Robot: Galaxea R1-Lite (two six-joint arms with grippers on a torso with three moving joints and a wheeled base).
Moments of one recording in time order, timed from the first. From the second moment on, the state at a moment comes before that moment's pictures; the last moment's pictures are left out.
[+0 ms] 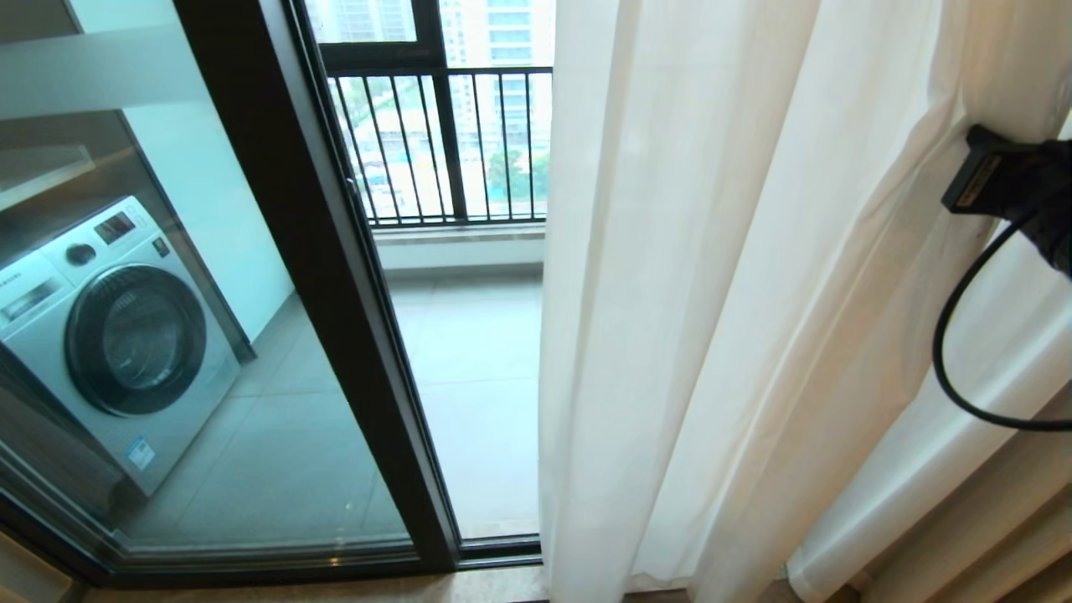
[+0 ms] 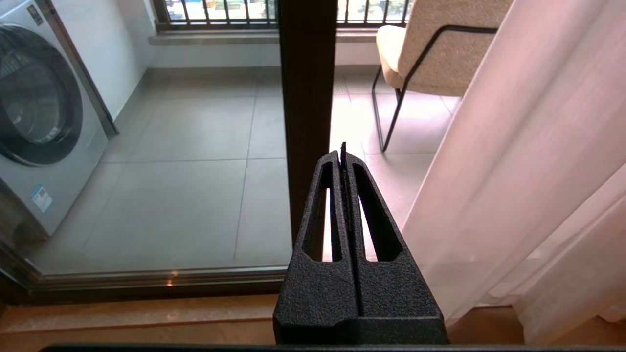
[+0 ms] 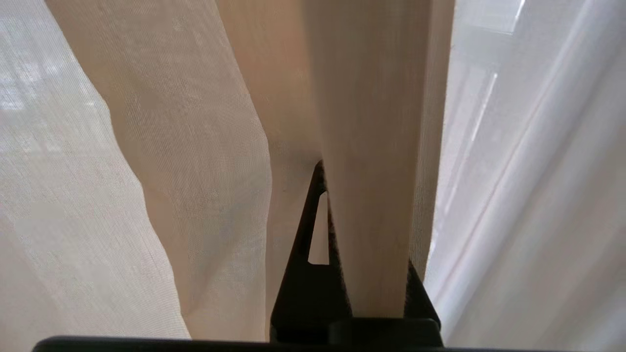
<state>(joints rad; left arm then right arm) 0.00 0.00 0.00 0.00 -0.01 -0.03 0.10 1.49 -0.86 -0.94 -0.27 -0.12</state>
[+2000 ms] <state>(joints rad) 0.00 0.00 0.00 0.00 -0.01 -0.03 0.10 1.49 -0.86 -0.94 -0.27 -0.12</state>
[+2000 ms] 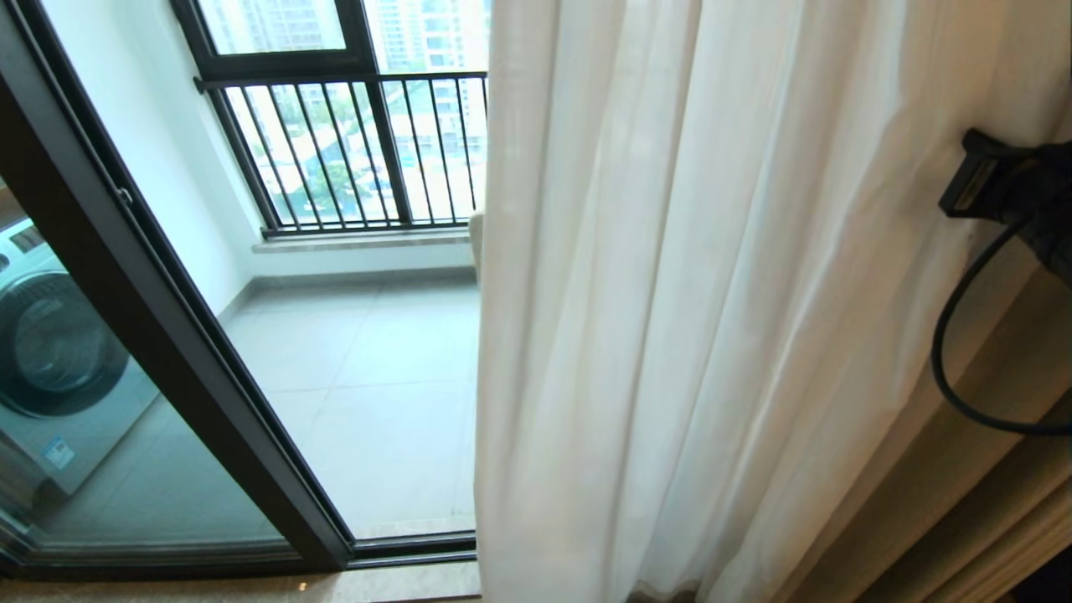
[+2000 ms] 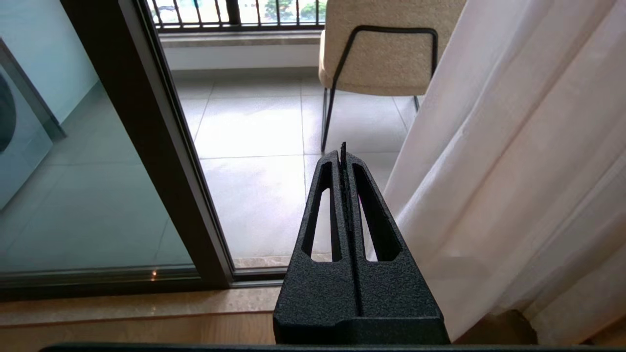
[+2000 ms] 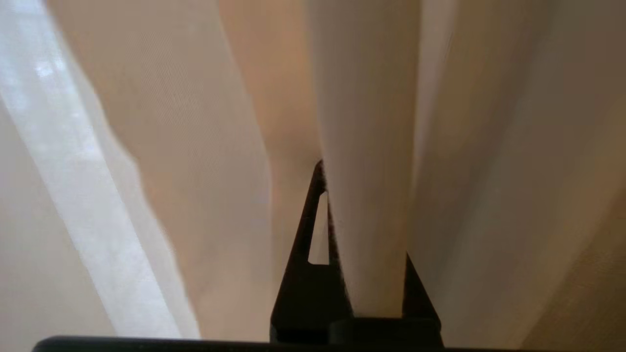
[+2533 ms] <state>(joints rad) 0.00 0.00 0.00 0.00 -0.01 -0.03 0.10 1.50 -0.87 -0.94 -0.27 -0.12</state>
